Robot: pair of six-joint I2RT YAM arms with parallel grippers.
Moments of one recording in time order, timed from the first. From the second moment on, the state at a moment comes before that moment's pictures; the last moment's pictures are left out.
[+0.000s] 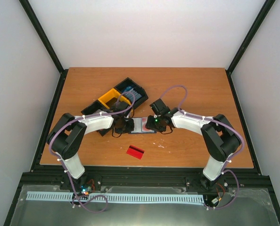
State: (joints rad) left arm -0.62 1.73 0.96 -0.41 0.15 -0.67; right arm 0.67 1.73 1.04 -0.40 -0.19 0.78
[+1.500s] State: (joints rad) left arm -0.62 1.73 0.96 -0.42 0.15 -0.67; right arm 0.67 1.79 1.08 -0.30 -0.27 0.70
